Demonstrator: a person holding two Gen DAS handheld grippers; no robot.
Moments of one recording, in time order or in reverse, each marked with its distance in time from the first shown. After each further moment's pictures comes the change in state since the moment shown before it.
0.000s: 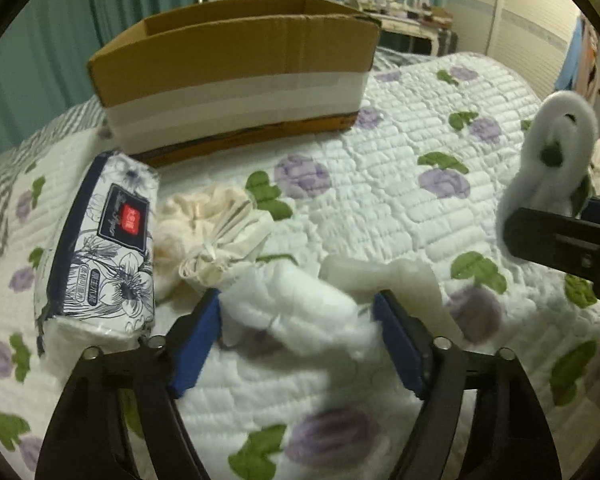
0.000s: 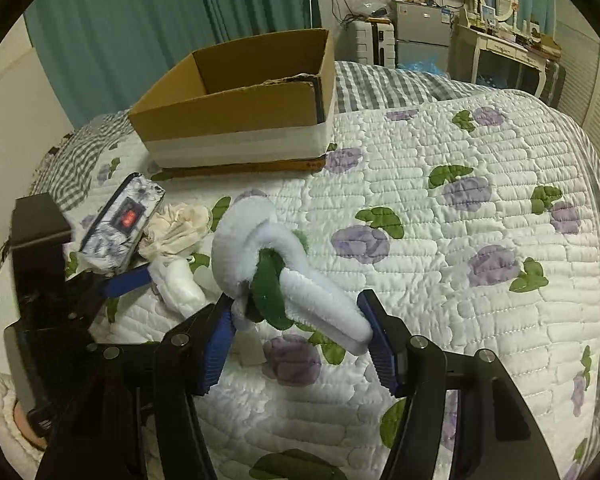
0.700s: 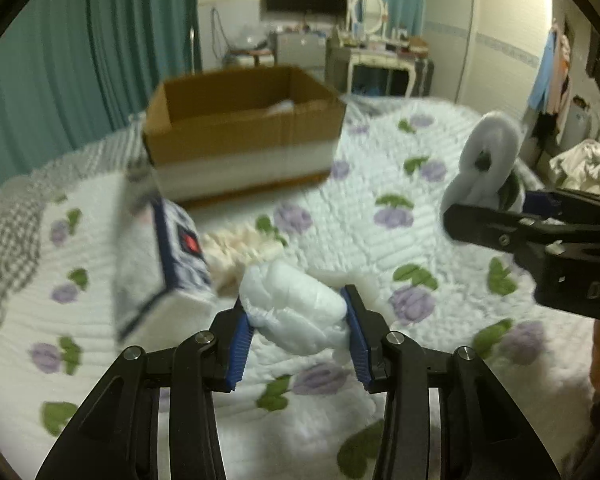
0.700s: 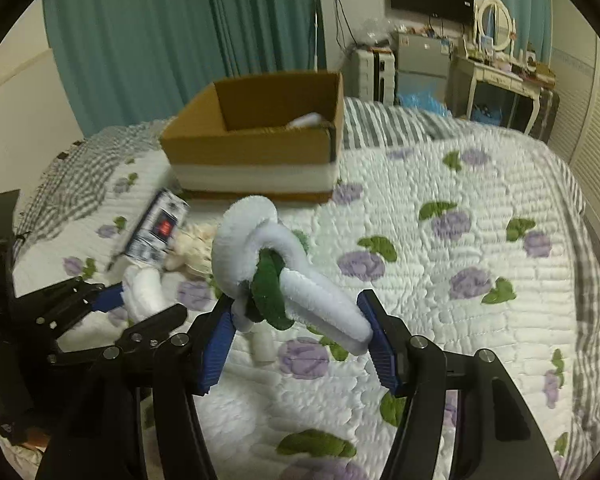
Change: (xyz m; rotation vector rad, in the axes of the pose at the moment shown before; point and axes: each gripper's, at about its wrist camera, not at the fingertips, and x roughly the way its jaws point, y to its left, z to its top) left arm -0.095 0.011 -0.008 0.029 -0.124 -0.055; right arm -0.054 0.027 0.000 -0.055 -0.106 -0.037
